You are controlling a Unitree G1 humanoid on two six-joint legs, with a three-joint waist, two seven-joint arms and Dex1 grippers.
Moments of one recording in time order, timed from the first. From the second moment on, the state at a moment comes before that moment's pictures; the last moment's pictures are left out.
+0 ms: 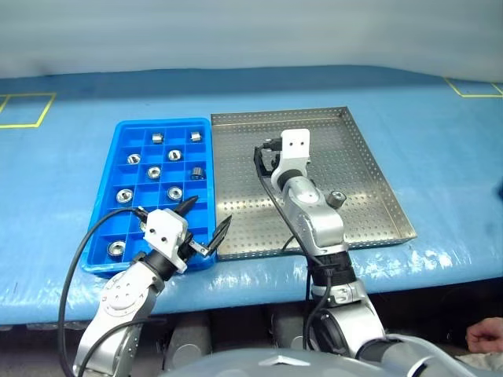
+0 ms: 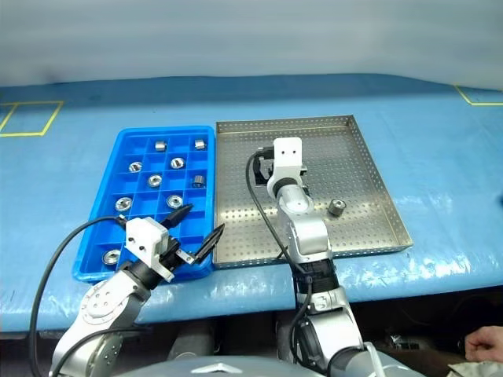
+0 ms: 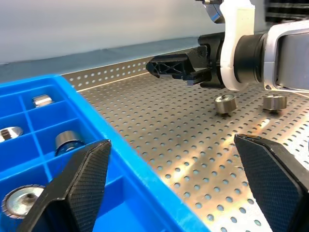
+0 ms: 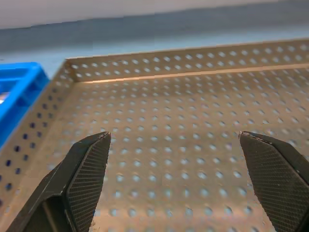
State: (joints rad) left arm 0.28 0.32 -0.09 -0.64 -0.25 0.32 -0.41; right arm -0.46 0.12 0.02 0.00 0.06 0.57 -0.10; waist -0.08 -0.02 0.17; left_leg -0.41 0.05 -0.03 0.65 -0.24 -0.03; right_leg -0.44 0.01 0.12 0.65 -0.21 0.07
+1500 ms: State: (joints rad) left arm 0.28 0.32 -0.11 -0.63 -0.25 0.32 -0.41; right arm -0.29 0.09 0.01 -0.09 0.06 0.71 -0.15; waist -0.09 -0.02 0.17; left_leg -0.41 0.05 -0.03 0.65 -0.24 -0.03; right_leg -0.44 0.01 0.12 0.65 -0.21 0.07
